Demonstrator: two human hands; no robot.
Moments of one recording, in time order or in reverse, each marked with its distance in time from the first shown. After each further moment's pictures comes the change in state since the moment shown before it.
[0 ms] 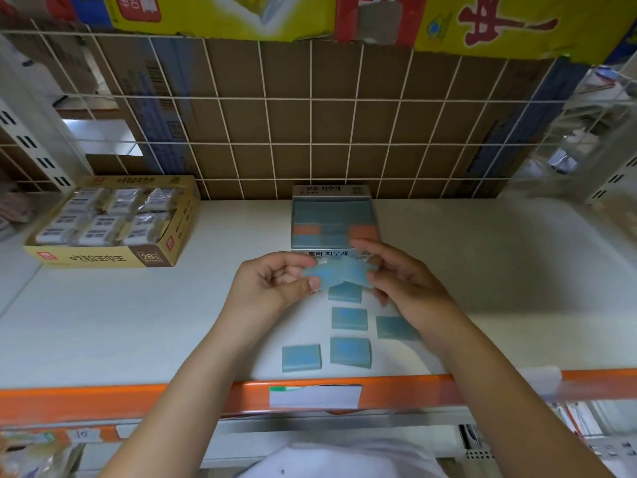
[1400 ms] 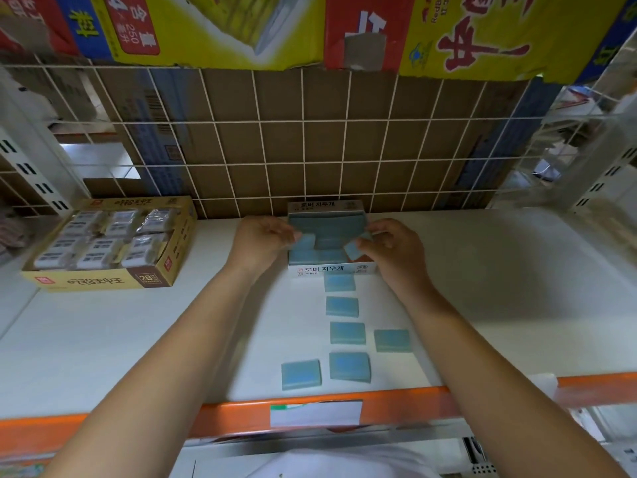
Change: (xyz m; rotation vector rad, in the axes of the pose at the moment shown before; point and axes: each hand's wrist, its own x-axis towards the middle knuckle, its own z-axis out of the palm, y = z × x) left_hand 0.098 0.003 -0.010 0.299 0.140 0.022; right_hand 0.065 0.012 -0.006 -0.115 0.457 -0.080
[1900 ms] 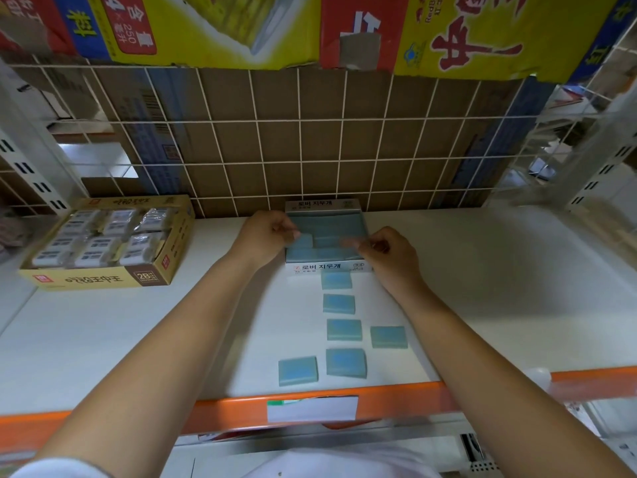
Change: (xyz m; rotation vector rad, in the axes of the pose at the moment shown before) left_hand 0.017 -0.004 0.002 0.370 -0.141 0.129; right_hand 0.003 0.017 0.001 -0.177 -0.005 0.052
